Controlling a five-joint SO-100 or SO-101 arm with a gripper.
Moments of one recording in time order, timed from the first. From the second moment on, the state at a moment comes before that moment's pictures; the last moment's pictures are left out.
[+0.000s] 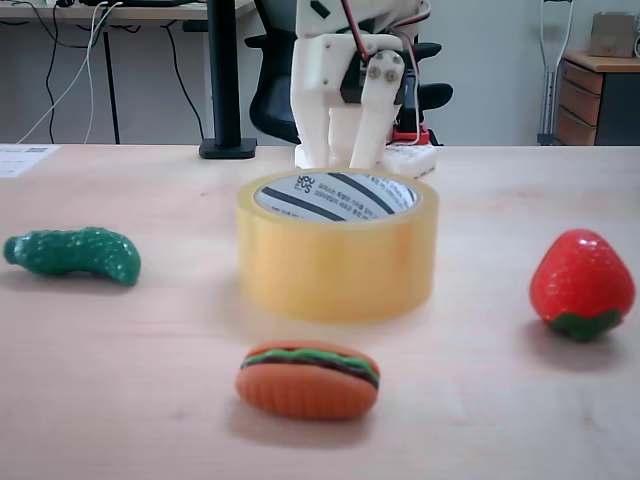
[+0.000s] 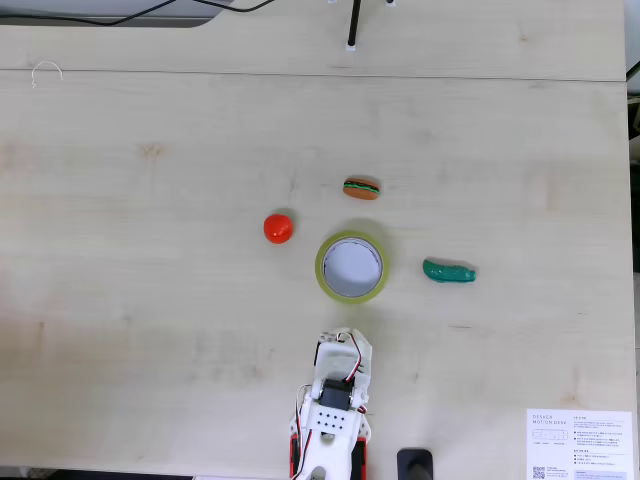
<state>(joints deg) 8.4 193.1 178.1 78.9 -92.3</state>
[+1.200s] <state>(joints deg) 8.4 193.1 178.1 78.9 -92.3</state>
